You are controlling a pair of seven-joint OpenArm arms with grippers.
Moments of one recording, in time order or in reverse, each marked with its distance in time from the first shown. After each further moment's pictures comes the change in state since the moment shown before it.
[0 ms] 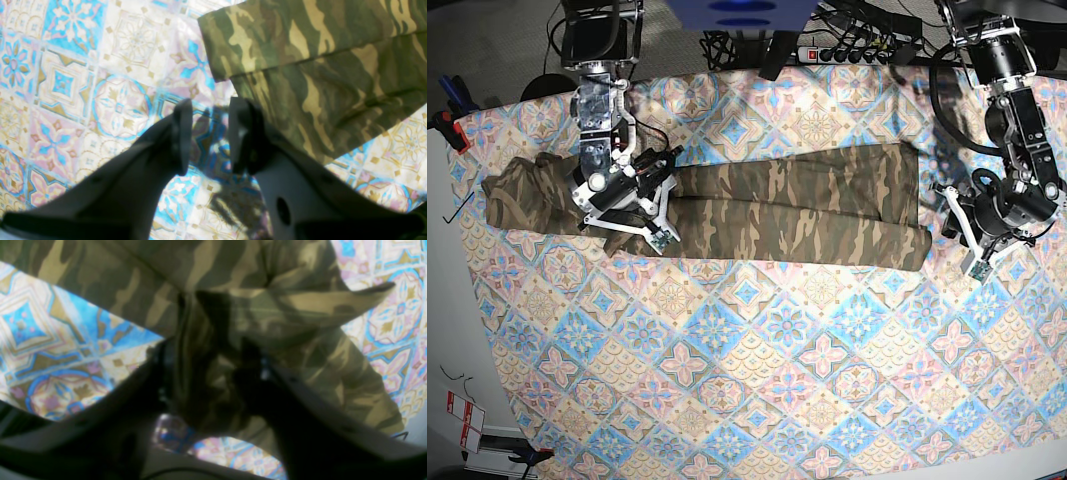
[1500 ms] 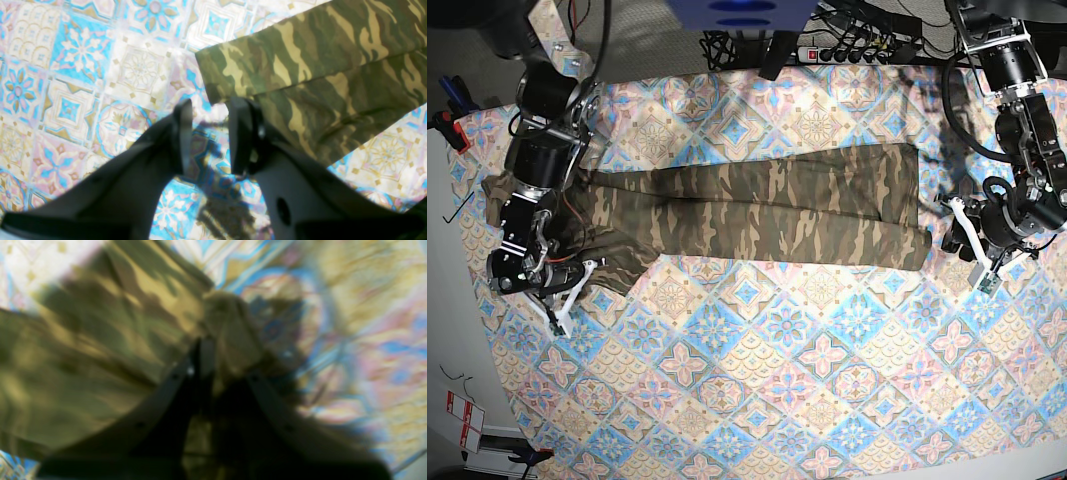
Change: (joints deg) left arm -1.5 -2.7 0.0 0.1 -7.8 0.2 0.2; right arm 26.9 7.7 23.6 -37.2 -0.7 0.0 17.3
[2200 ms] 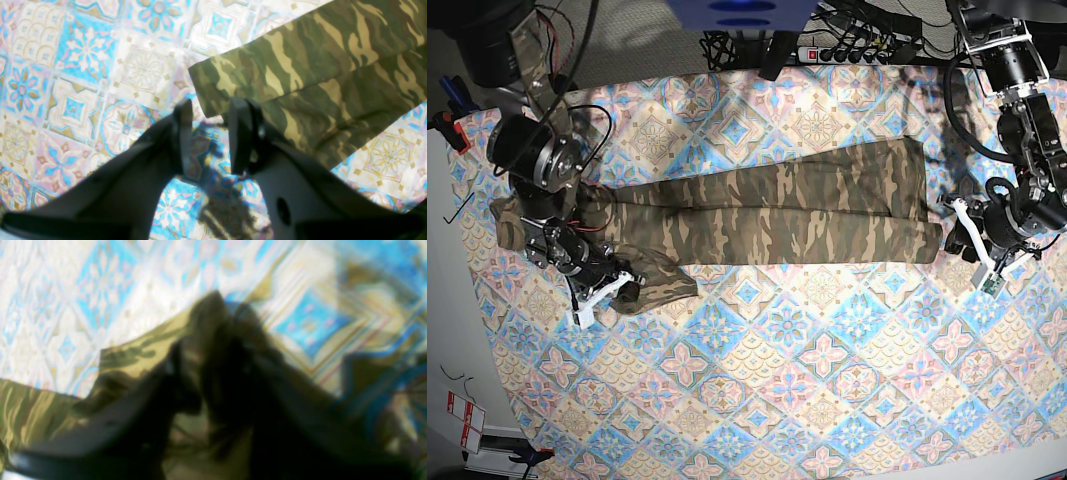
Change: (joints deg) left arm -0.1 -0.3 -0.4 0.1 -0.2 0.0 0.0; right arm 12.9 4.0 0.4 -56.5 4.0 -0.2 46.6
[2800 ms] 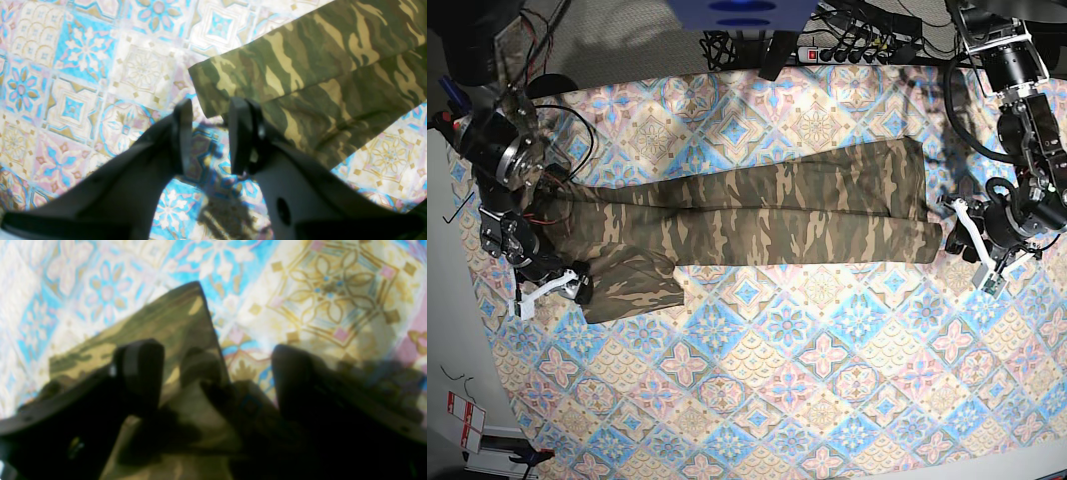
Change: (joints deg) left arm 0.0 0.1 -0.1 0.0 0.0 0.0 0.0; right arm -0.3 7.8 3.2 -0.3 -1.7 -2.2 4.2
